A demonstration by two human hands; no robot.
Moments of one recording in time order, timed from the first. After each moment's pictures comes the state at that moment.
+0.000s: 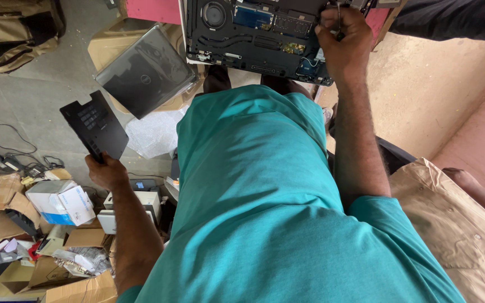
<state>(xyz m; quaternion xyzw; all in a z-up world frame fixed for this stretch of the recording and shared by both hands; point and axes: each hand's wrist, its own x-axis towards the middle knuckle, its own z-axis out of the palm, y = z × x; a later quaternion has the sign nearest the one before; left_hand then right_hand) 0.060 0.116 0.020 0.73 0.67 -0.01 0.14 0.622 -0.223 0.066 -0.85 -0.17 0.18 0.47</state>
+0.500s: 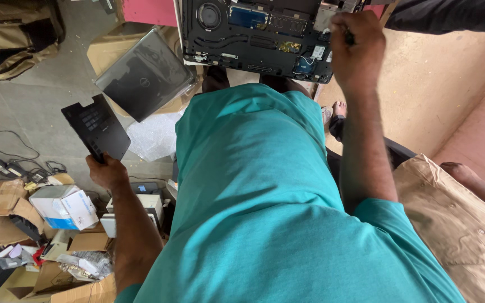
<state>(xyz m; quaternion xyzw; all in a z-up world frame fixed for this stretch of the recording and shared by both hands) 0.074 0.119 0.023 0.71 0.68 -0.02 0.16 0.627 -0.244 0.089 -0.90 -0.26 0.10 0.33</state>
